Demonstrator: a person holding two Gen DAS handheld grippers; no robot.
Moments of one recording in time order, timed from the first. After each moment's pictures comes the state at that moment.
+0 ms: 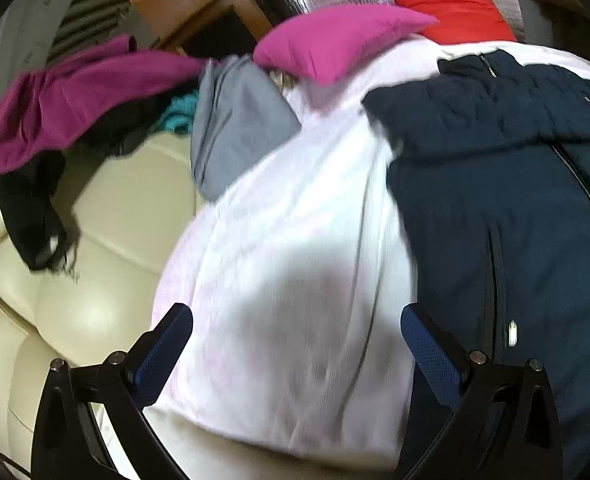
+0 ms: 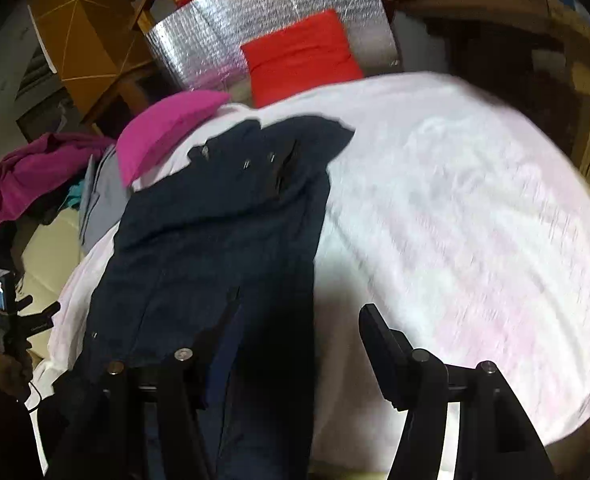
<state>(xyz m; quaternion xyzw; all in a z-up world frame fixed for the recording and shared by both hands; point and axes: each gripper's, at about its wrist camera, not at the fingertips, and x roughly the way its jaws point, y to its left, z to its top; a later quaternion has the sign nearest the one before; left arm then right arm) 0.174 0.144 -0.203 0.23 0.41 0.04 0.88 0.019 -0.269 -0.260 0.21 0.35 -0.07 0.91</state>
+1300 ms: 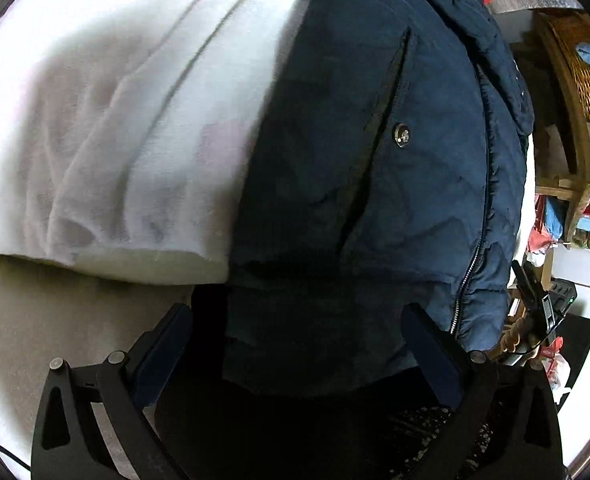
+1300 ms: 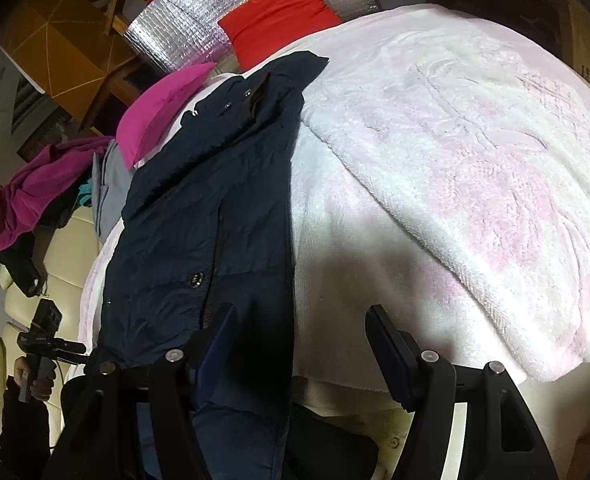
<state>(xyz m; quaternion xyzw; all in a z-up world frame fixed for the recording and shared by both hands) 0.168 0.164 -0.307 -0.11 0.74 -0.21 0.63 -0.025 -0.280 -0.318 0.30 0.37 -0.04 0.88</state>
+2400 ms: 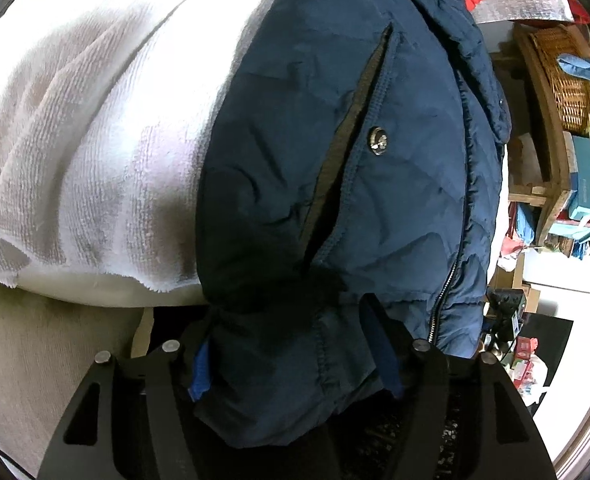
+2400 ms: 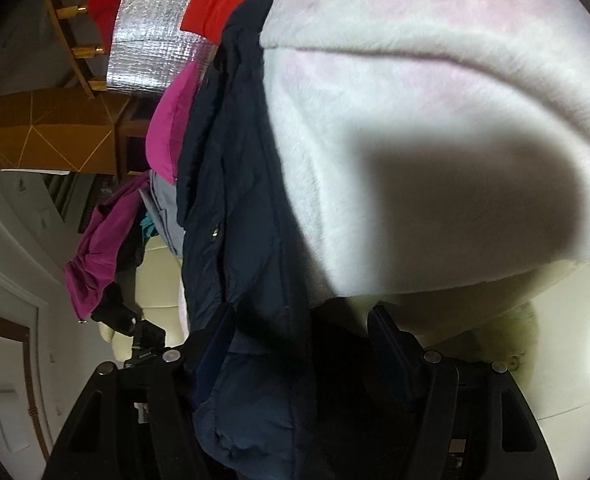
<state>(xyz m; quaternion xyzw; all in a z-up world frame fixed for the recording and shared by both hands) 0.172 0.144 -0.325 -0.16 0.72 -0.26 0.62 -0.039 -0.278 -0.398 0.52 0.37 0.09 0.76</state>
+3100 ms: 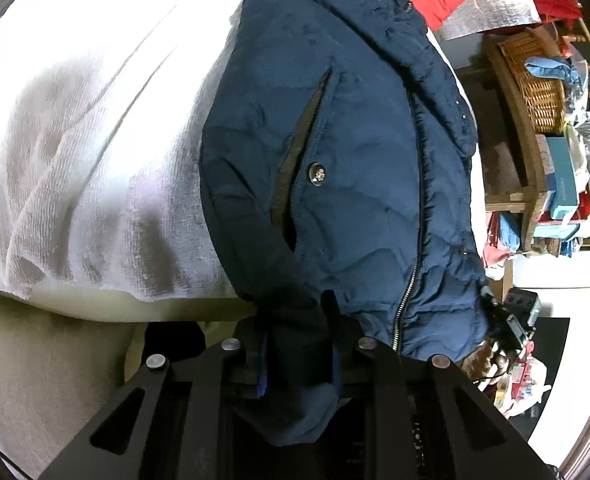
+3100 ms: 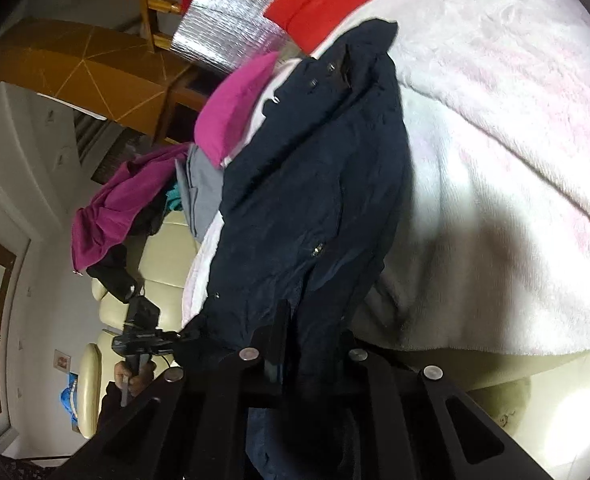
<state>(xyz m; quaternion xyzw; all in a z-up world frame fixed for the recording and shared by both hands) 0.165 0.141 -0.290 -0.18 0.67 -0.28 0.66 -0.015 -0.247 -0.325 0.42 0.35 0.11 0.83</state>
